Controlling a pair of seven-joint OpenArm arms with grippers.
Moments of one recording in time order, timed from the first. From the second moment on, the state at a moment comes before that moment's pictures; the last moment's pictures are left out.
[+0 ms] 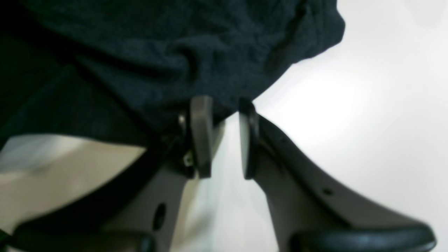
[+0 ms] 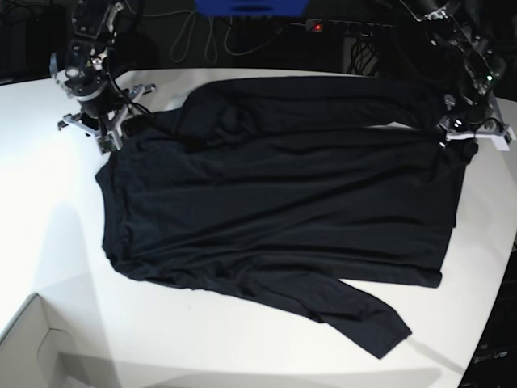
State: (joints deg) left arm 9.0 -2.3 -45.5 87.3 -25.6 -8.9 39.4; right arm -19.3 -3.3 28.1 100.2 -17.7 39.7 -25.8
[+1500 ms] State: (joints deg) left arm 20.4 1.1 -55.3 98.2 -41.4 -9.1 49.2; right arm -18.9 -3.1 28.4 104.8 -17.9 39.7 -25.7
